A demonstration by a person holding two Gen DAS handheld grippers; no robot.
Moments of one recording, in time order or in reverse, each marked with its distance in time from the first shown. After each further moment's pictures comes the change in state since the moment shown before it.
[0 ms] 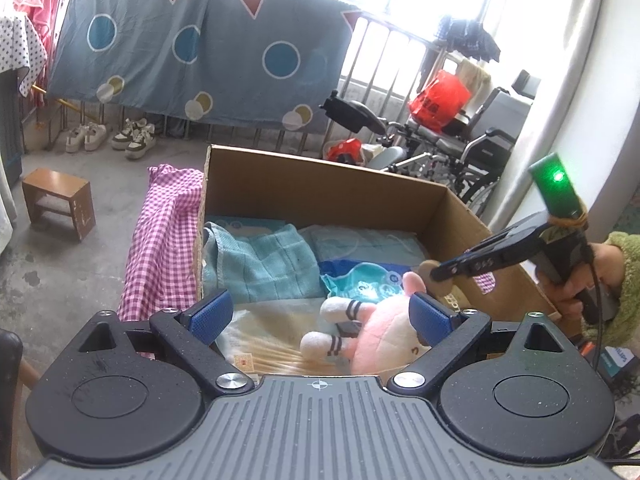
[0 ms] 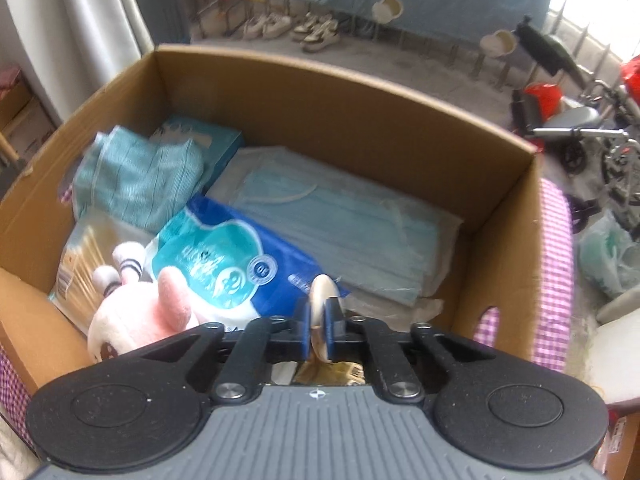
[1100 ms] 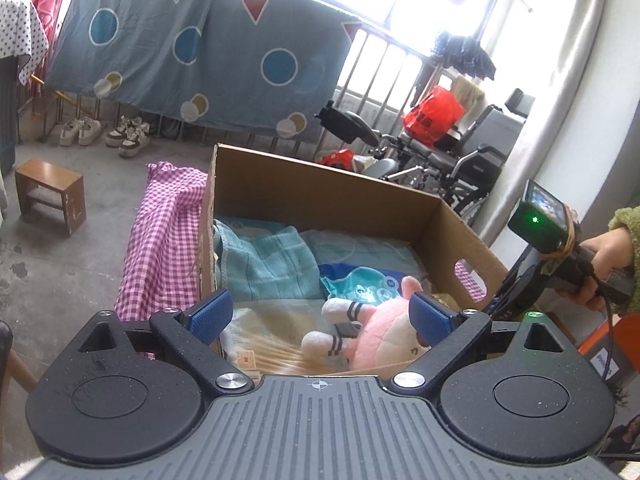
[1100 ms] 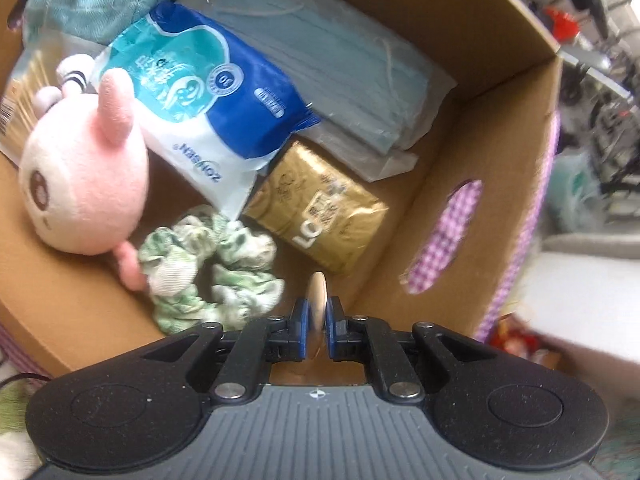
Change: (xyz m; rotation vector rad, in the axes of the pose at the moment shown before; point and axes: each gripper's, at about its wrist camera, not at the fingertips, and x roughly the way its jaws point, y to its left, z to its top) left arm -0.006 0.019 -0.008 -0.041 -0.032 -0.053; right arm 0.030 0.010 -0.012 -0.186 0.509 -0.196
